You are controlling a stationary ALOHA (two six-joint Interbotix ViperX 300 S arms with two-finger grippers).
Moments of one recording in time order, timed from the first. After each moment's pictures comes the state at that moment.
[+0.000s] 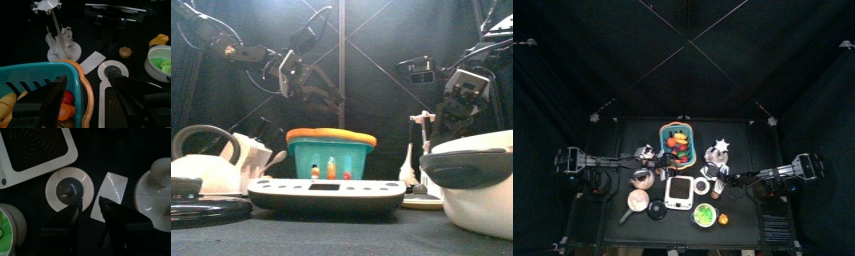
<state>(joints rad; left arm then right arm) 0.18 -0.16 0.81 0.19 -0.32 -0.08 0.08 -0.32 0.94 -0.73 0.38 1.07</state>
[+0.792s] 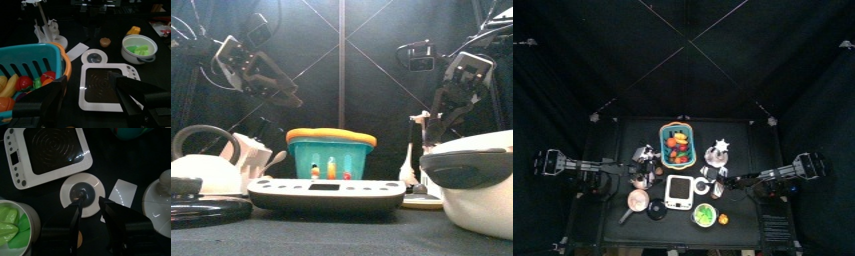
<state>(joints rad) 0.06 -0.46 1.10 0.18 -0.33 -0.08 0.15 -0.32 0.91 -0.72 0.38 1.08</state>
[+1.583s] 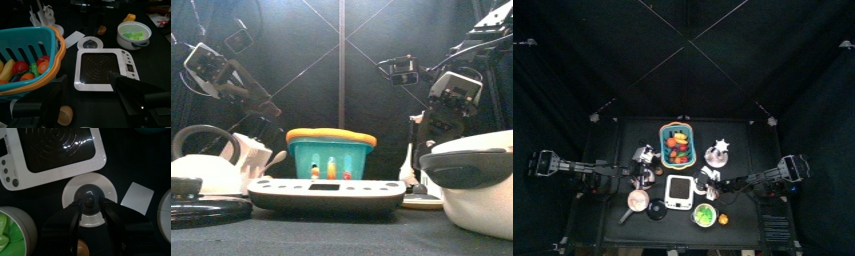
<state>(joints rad) 0.07 -0.50 1.17 0.18 -0.33 -0.08 0.17 -0.08 0.81 -0.74 0.38 1.07</state>
